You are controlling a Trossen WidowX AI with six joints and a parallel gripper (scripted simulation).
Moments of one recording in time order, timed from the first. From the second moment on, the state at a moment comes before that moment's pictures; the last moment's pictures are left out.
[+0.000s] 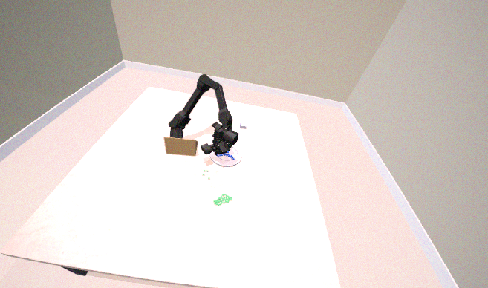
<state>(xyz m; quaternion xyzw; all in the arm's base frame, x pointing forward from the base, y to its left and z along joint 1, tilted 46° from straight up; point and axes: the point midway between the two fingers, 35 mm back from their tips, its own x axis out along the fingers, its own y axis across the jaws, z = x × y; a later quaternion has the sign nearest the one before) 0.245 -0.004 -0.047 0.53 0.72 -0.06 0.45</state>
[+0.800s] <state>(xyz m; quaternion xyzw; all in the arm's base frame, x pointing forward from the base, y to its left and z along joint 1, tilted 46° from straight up) 0.245 -0.003 -0.049 0.53 0.71 -0.06 0.45</state>
